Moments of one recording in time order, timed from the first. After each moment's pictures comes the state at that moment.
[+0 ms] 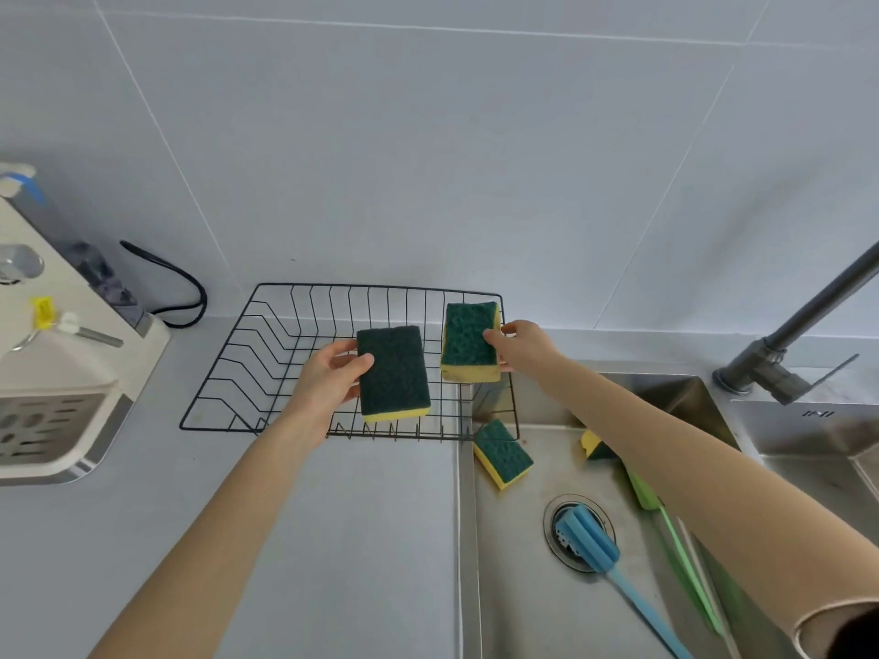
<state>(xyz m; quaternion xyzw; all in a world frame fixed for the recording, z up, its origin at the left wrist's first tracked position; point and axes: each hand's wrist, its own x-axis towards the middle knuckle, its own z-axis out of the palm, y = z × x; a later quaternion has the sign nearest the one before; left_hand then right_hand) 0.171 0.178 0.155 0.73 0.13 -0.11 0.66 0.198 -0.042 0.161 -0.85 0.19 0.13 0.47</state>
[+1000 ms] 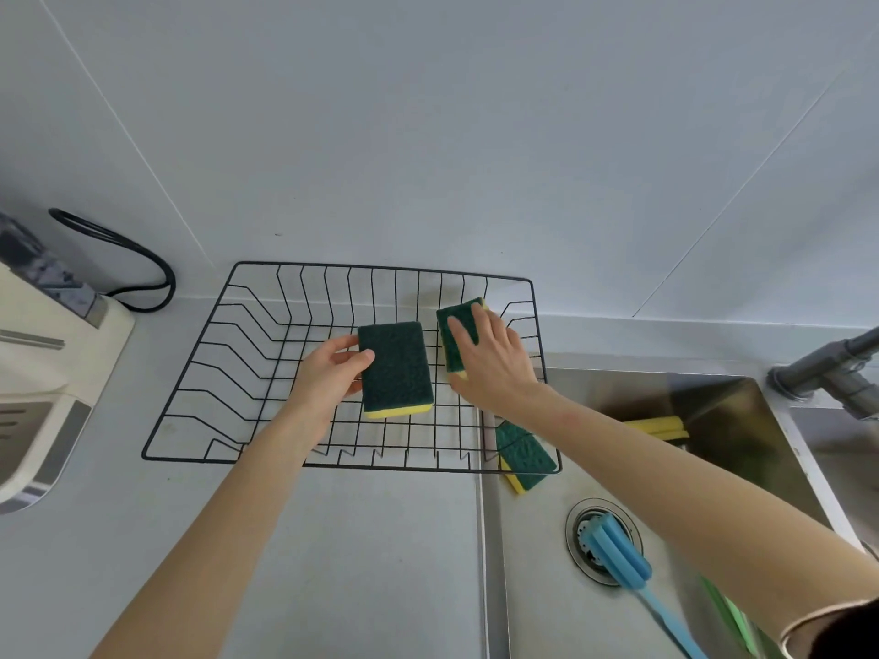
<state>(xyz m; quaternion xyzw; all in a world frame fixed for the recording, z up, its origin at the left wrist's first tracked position) 0.234 0.191 0.109 0.73 0.18 -0.16 0.64 0.239 0.005 0.095 -0.99 -0.08 0.09 0.02</state>
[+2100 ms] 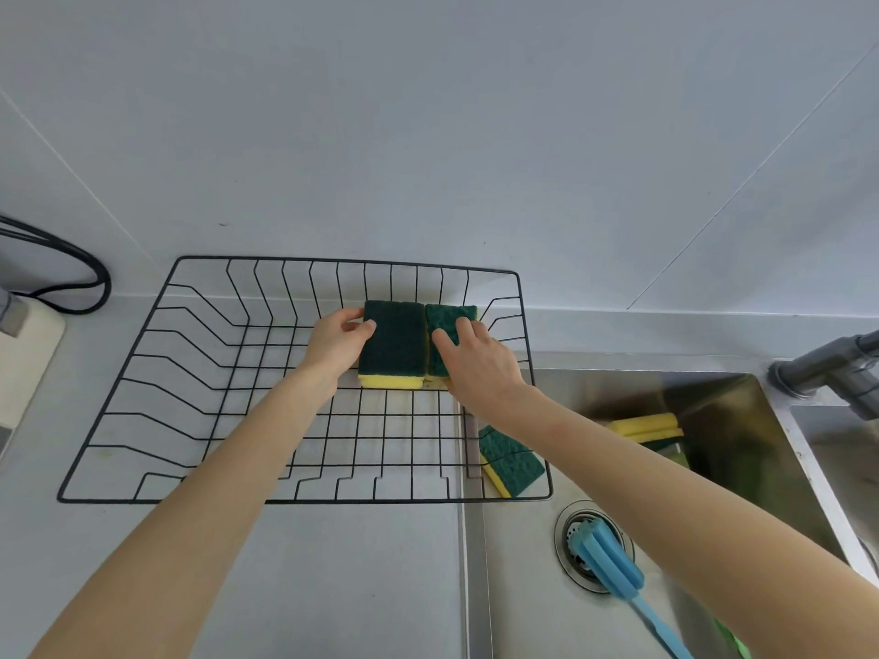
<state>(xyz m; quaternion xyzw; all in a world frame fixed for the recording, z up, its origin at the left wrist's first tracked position) 0.301 0.152 0.071 0.80 0.15 -0.16 0.56 0.256 -0.004 0.077 -0.99 -0.10 0.11 0.00</state>
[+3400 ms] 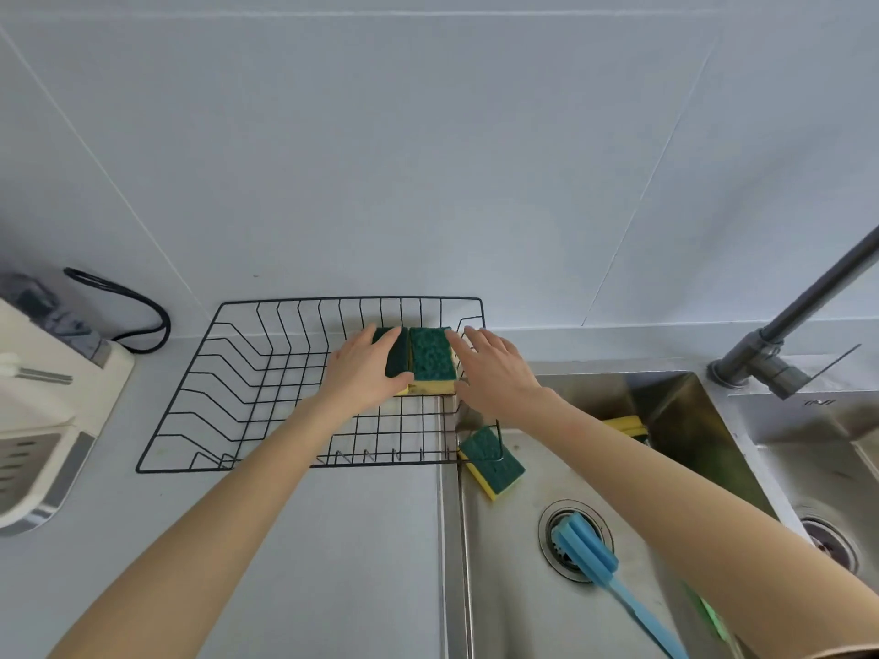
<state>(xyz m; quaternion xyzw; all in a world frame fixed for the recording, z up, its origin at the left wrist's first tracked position) 0.228 0.122 0.145 0.98 -0.11 -0.12 0.12 0.195 -0.042 0.144 -0.99 -0.08 0.10 0.07</state>
